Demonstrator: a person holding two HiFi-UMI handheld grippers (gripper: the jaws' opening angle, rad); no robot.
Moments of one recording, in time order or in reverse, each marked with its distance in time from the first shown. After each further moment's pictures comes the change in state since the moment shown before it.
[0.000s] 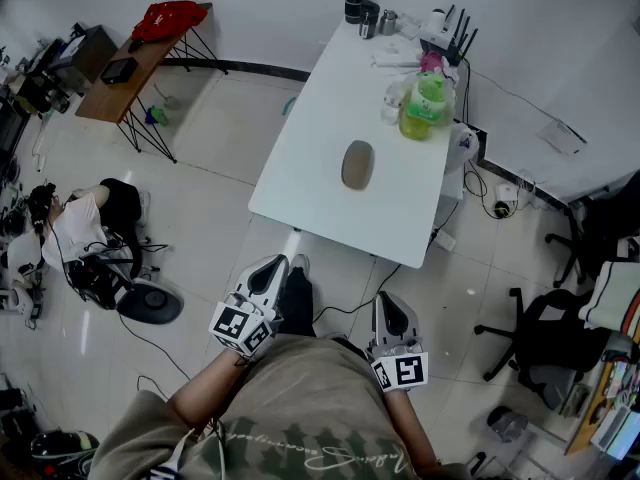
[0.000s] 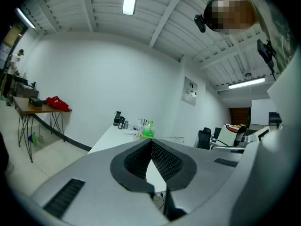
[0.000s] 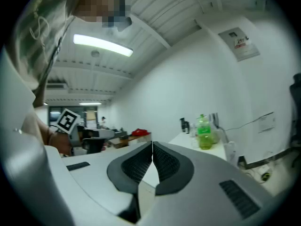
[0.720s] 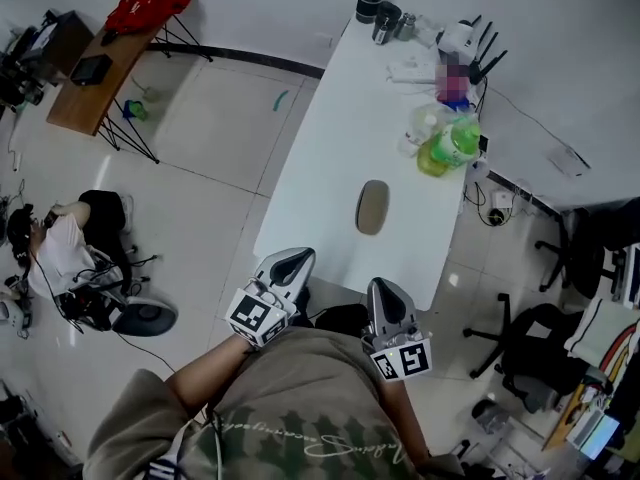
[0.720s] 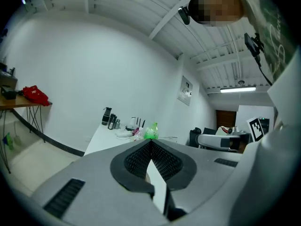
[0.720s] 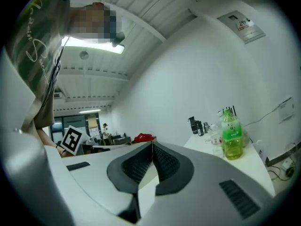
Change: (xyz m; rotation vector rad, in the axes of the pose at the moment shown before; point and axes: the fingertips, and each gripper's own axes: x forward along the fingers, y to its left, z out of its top) left arm 0.134 0.117 0.050 -0.002 0.049 -0.203; right arm 0.217 0.014 0.056 0.099 -0.022 0.090
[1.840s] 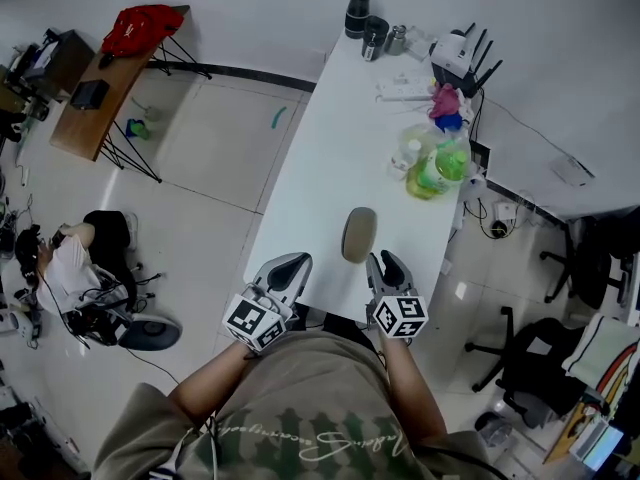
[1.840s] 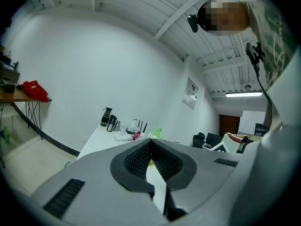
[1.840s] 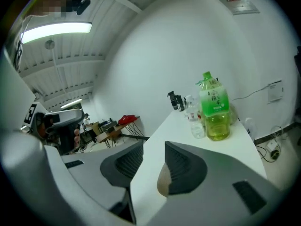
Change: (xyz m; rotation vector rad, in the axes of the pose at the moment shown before) left arm 0.066 0.016 0.023 -0.067 -0.011 0.034; right arm 0.076 -0.153 -0.079 0.144 0.284 -0.162
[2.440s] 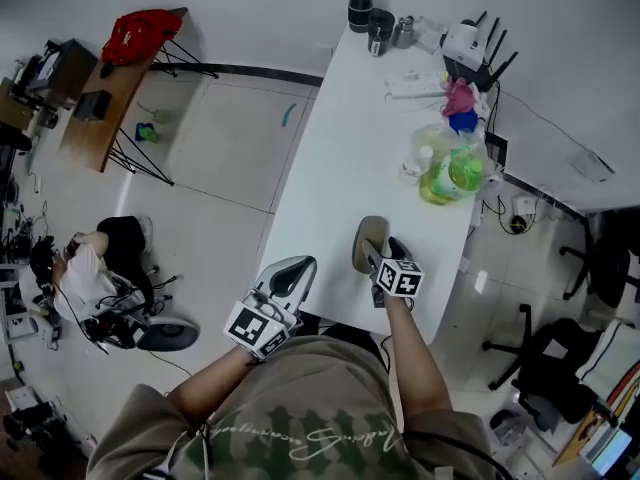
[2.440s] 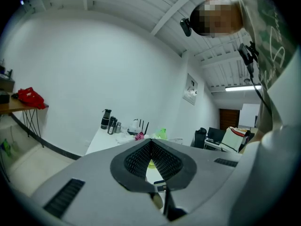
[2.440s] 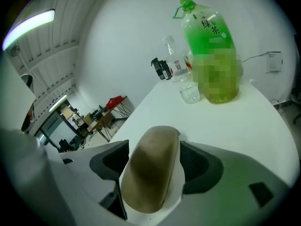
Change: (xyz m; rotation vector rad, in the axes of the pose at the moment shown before) left arm 0.029 0.016 0.025 0.079 0.025 -0.002; right arm 0.115 -0.078 -0.091 0.176 0.297 -0.070
